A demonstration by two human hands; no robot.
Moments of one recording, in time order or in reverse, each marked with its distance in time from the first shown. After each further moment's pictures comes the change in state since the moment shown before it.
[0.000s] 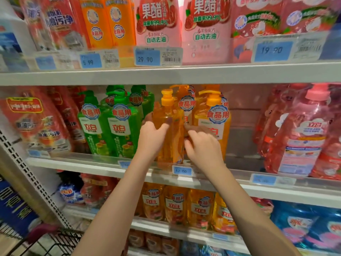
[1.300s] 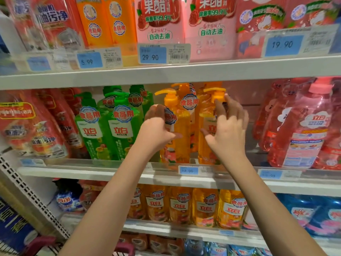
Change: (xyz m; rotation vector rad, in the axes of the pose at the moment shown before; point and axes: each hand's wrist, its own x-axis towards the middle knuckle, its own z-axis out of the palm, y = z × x) left_hand 0.029 0.001 -0.016 0.668 -0.239 0.291; right_hand 0.015 0.019 -0.013 -0.231 0.197 0.217
